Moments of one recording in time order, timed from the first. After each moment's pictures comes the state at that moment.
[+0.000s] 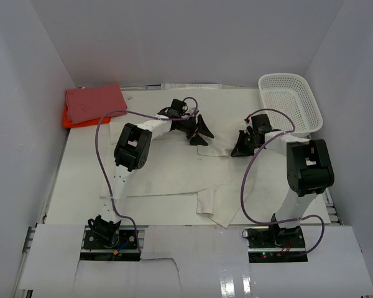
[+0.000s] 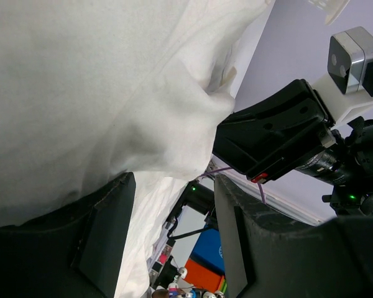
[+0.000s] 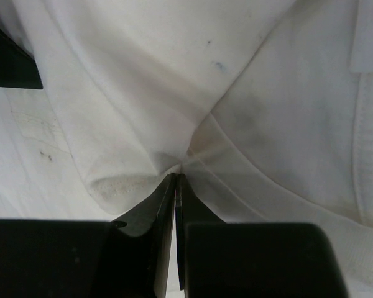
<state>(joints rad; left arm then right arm) -0.46 2.52 1.93 -0.29 0.96 -0.91 0.18 1.78 1.00 -0.27 -0.39 0.36</state>
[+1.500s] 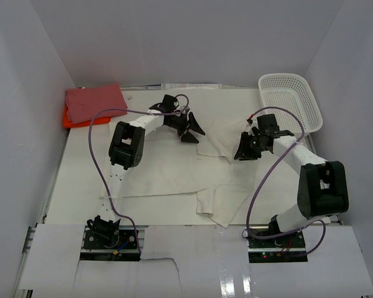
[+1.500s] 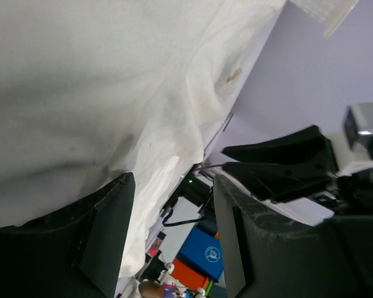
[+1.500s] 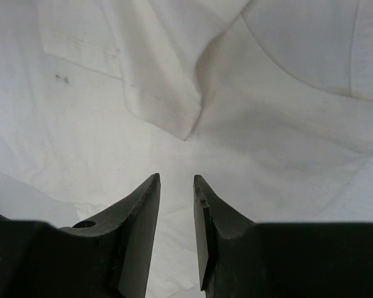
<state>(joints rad) -0.40 2.51 1.96 -0.45 0.98 -0.86 0.19 1.54 0.95 -0.50 -0.38 0.25</state>
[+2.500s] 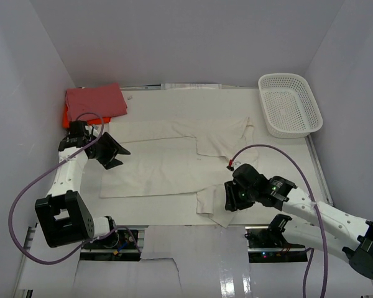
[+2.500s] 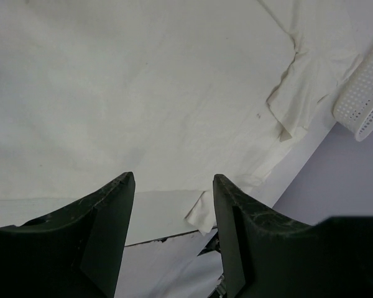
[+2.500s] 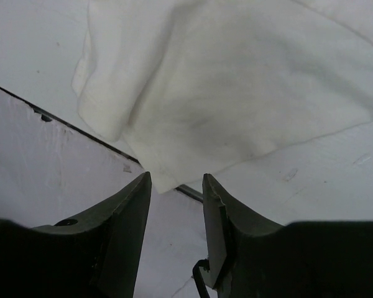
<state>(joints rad) 0.21 1.32 0.99 -0.77 0.52 -0.57 0.86 0.89 0.61 -0.77 -0.09 0.52</state>
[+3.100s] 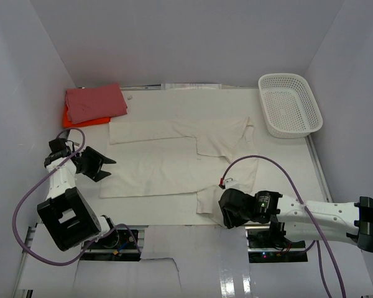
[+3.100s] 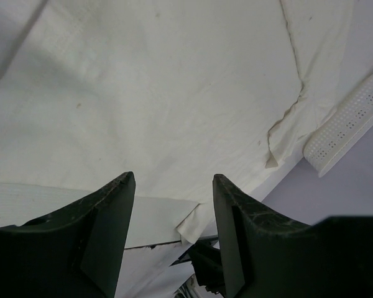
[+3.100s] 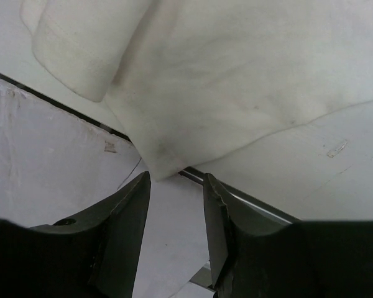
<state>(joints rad) 0.48 1.28 0.83 -0.77 0.58 -0.54 1.28 0.92 0.51 -0.75 0.14 0.79</state>
